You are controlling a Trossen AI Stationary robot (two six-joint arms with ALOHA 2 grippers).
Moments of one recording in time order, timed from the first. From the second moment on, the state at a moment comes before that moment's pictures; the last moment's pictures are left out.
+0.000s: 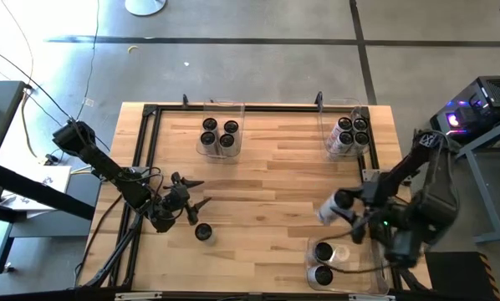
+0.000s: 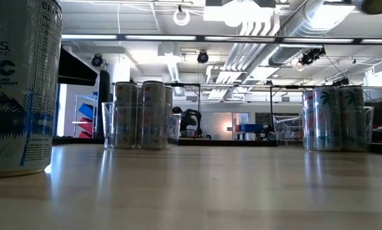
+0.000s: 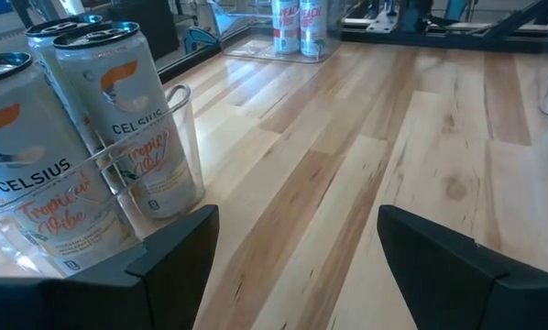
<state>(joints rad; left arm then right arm) -0.71 1.21 0.37 0.11 -1.10 -0.60 1.05 1.38 1.55 -1.57 1.04 1.54</state>
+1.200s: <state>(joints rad) -0.65 1.21 0.37 0.15 -1.11 -0.68 1.35 1.78 1.31 -1.43 0.95 1.99</state>
